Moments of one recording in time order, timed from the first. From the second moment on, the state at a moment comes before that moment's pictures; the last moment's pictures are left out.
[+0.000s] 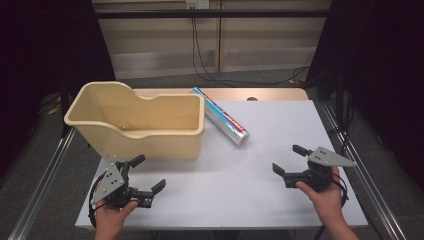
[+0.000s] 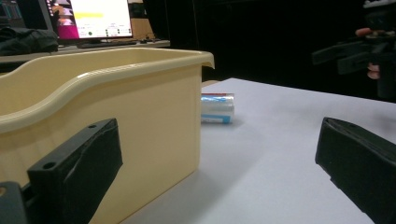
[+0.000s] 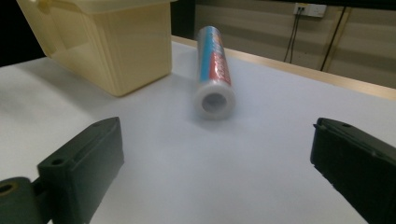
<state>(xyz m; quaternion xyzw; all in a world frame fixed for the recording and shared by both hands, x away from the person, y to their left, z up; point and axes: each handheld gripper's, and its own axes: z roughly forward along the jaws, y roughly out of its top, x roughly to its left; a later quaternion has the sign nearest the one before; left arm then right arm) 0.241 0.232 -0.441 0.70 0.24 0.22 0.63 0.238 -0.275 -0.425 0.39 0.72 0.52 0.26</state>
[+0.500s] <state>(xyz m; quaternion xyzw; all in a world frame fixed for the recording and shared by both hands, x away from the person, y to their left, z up) 0.243 0.232 -0.442 0.71 0.23 0.20 0.64 0.342 -0.196 -0.401 0.37 0.79 0.44 0.22</state>
